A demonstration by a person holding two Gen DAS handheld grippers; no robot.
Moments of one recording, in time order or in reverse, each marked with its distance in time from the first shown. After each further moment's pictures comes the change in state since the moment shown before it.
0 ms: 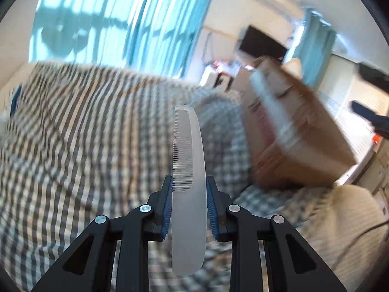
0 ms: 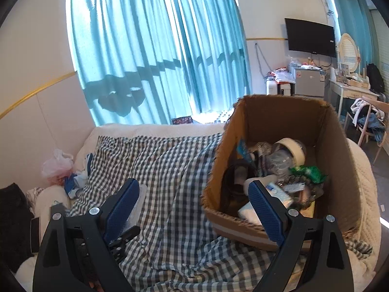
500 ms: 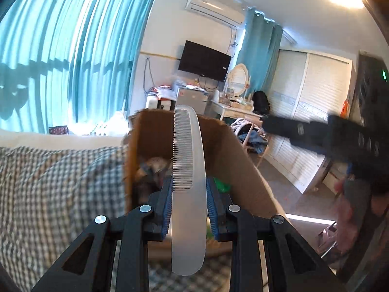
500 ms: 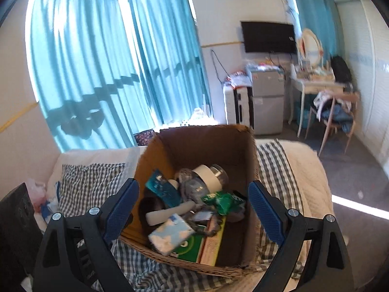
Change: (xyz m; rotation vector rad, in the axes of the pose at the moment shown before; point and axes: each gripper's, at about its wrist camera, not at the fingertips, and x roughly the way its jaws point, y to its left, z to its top) left arm 0.034 -0.204 0.106 0.184 -0.102 -0.204; right arm -0.044 -0.132 0.056 0.137 -0.022 -0.170
